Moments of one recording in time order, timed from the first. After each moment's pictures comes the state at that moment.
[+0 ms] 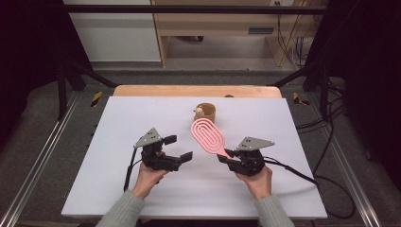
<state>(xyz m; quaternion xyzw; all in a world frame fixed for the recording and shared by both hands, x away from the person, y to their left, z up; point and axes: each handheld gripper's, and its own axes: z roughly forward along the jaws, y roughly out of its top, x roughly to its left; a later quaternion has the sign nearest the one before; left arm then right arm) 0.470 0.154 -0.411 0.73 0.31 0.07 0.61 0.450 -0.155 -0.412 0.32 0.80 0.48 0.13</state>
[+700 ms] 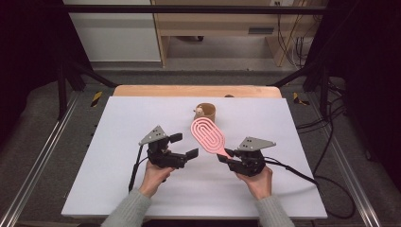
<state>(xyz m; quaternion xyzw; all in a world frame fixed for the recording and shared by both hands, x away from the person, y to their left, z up) 0.475 0.138 -0.409 0.71 0.32 0.06 0.62 0.448 -0.156 -0.410 0.31 0.80 0.50 0.13</state>
